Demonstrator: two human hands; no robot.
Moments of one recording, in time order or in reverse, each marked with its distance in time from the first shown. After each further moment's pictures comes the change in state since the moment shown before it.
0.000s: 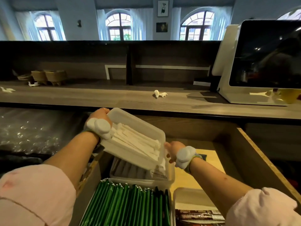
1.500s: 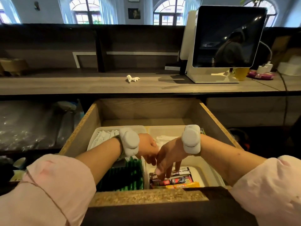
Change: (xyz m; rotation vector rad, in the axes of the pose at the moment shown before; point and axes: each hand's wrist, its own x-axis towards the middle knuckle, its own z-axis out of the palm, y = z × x) left_hand -0.148 0.076 0.118 0.163 -0.878 0.445; right_hand -0.140 0.038 -0.048 -0.366 -0.761 -0.031
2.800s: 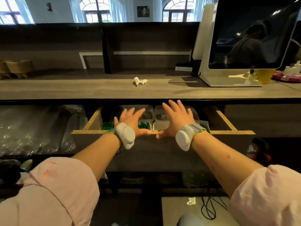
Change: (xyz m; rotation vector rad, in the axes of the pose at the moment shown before) left_hand 0.083 -0.067 -0.084 0.244 0.555 -0.182; right_hand 0.075 0.008 -0.115 -0.356 1.045 0.078
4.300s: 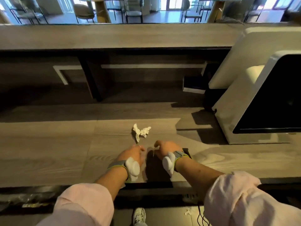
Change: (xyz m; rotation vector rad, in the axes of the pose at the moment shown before) left_hand 0.267 -0.024 -0.102 -0.230 -0.493 -0.133; right_hand 0.302 0.002 -0.065 0.252 -0.590 0.146
